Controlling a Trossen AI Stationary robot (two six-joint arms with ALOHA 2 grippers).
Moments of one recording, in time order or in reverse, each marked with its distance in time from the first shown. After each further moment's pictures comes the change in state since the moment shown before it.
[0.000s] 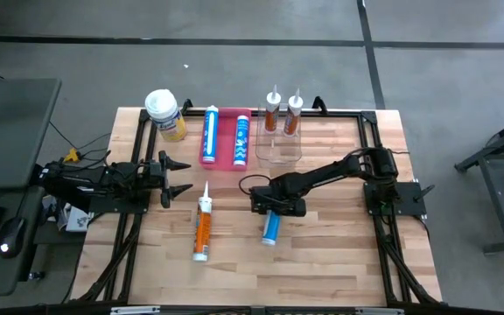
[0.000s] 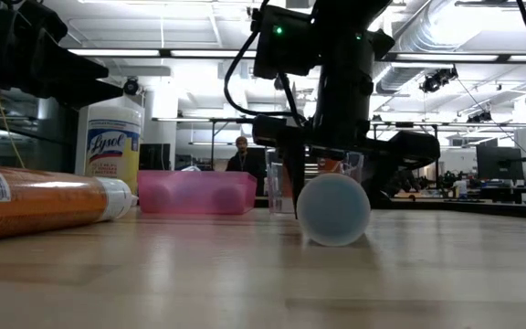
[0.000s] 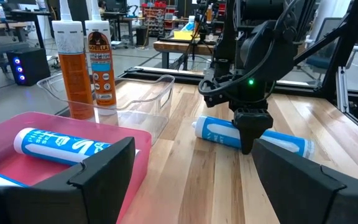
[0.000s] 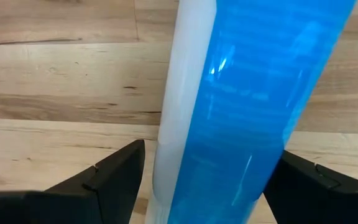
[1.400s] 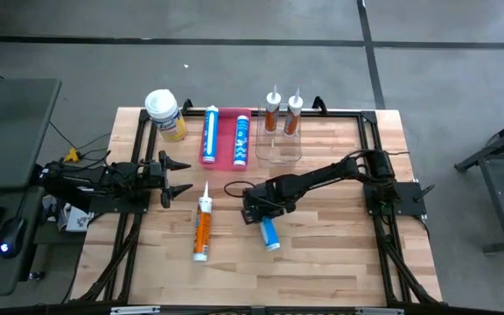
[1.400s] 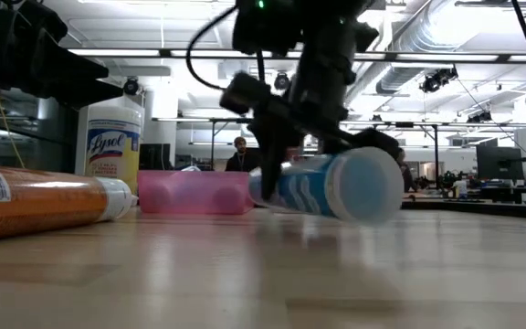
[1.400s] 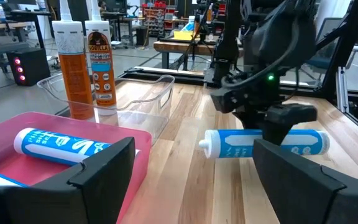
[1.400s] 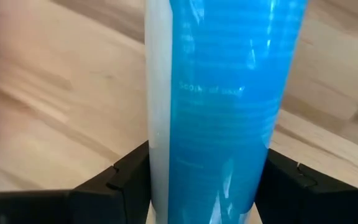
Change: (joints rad) left arm 0.000 0.000 0.000 0.001 0.000 0.000; right arm 0.029 0.012 0.103 0.082 -0.079 -0.357
